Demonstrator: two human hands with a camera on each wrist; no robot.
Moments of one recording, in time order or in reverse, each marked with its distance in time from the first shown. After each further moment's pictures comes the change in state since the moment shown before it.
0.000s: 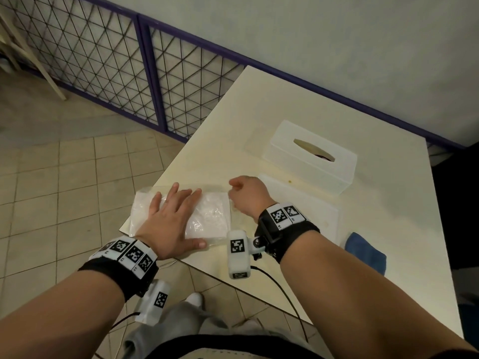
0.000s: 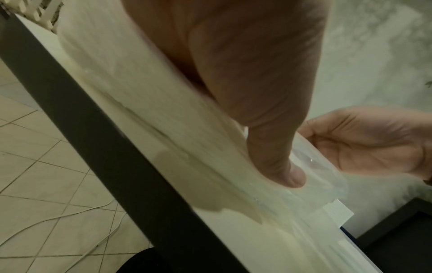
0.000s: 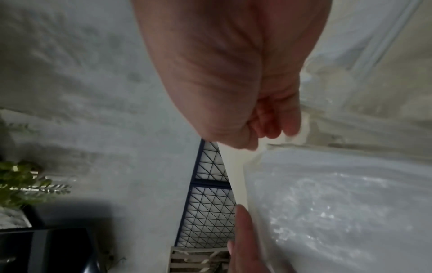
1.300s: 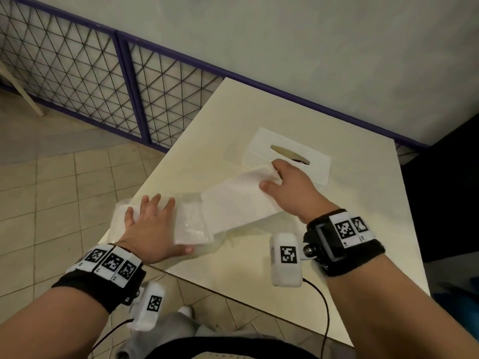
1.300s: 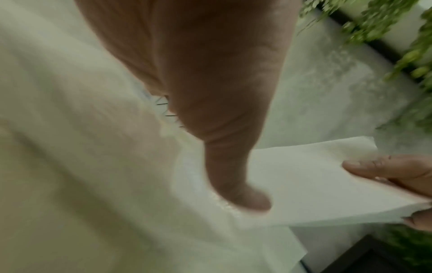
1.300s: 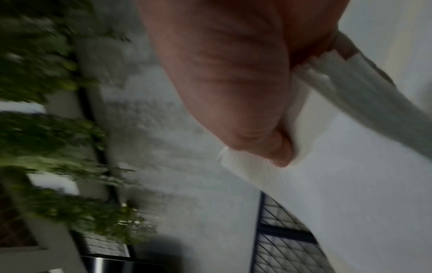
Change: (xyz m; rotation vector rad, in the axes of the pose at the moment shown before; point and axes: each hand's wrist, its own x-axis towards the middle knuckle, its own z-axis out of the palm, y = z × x) left_hand 0.003 0.033 -0.028 0.037 -0.148 -0.264; right_hand -0.073 0.006 -0.112 -0.105 0.222 -0.084
